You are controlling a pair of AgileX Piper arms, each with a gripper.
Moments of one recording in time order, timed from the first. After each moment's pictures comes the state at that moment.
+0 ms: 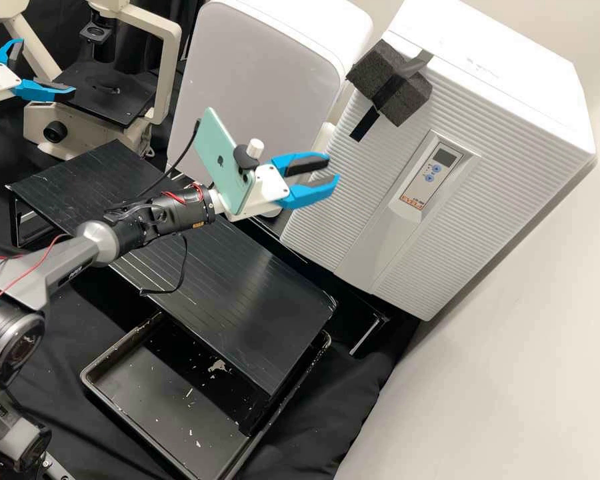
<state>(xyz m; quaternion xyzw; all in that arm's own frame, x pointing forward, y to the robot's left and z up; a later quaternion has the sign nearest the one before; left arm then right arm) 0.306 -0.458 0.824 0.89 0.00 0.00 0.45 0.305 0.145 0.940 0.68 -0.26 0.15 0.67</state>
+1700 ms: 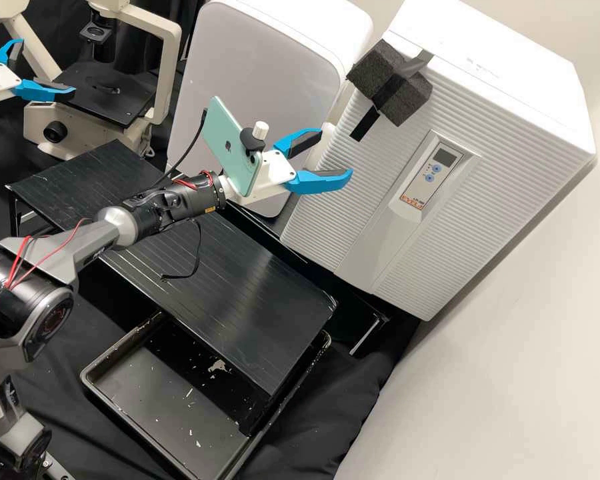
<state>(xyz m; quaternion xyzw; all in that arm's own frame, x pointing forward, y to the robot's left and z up) 0.306 -0.458 0.824 0.89 0.00 0.00 0.45 0.347 0.154 0.927 0.65 -0.23 0.16 0.70</state>
